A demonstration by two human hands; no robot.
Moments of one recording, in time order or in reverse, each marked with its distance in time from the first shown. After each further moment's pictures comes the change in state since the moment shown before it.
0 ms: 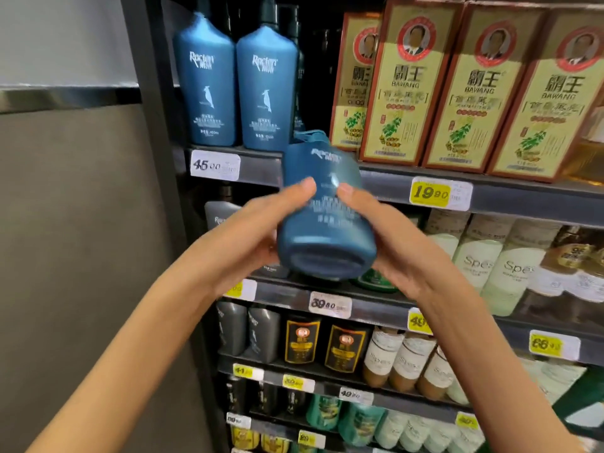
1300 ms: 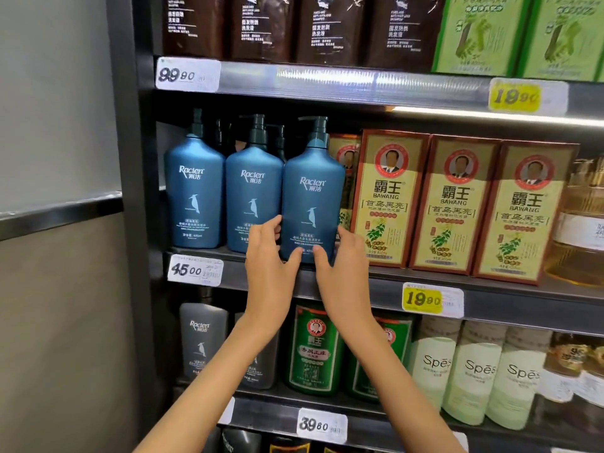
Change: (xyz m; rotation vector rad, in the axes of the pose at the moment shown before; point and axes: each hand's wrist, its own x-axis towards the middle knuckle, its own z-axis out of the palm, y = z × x) left_hand 0.147 -0.010 -0.026 0.608 0.812 0.638; right_hand 0.123 -0.006 -0.010 -0.834 0.725 -0.418
